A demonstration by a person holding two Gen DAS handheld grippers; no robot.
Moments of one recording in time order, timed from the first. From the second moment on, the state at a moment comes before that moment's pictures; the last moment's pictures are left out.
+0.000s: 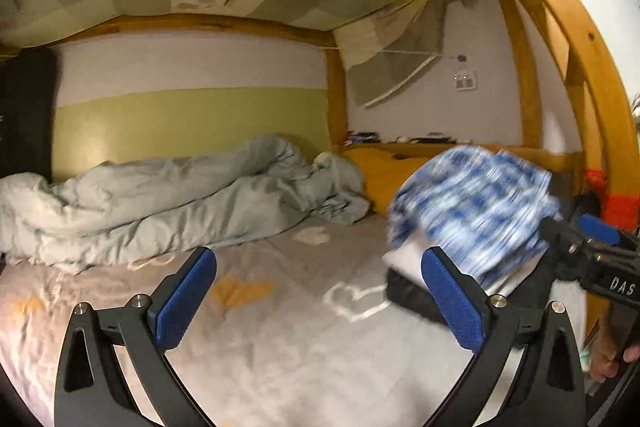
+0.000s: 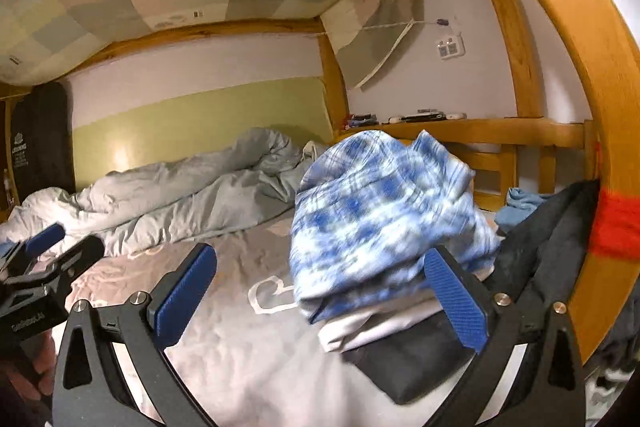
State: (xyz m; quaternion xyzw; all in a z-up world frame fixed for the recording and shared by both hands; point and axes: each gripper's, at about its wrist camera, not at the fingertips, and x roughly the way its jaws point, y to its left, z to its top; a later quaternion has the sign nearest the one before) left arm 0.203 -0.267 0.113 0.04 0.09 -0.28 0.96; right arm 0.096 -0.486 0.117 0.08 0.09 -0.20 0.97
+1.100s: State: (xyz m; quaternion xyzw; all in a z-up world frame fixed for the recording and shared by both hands) left arm 0.239 -0.262 0.000 0.04 0.12 -0.25 0.96; right arm 0.150 -0.442 -0.016 0.02 0.14 -0.24 0.96
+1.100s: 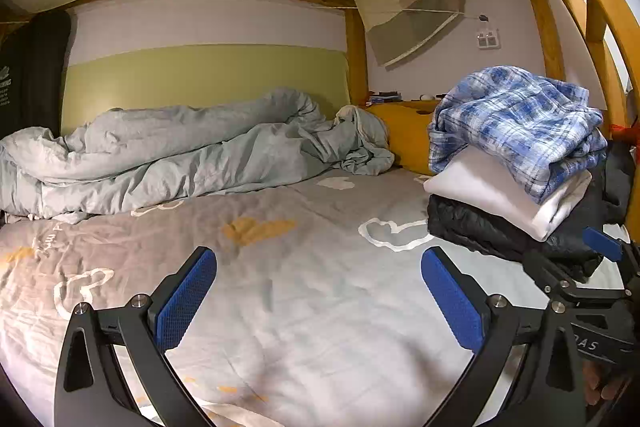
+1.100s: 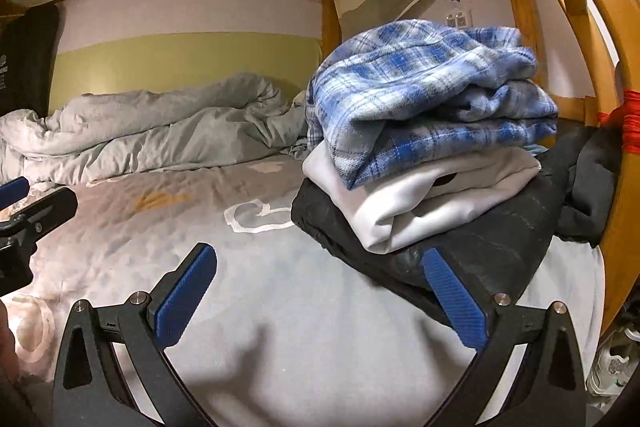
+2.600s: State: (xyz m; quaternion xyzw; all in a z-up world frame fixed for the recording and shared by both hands) left arm 0.242 -0.258 0.002 0.04 0.13 -0.25 0.96; right arm 0.148 -0.442 -0.016 0.02 0.13 -0.24 0.96
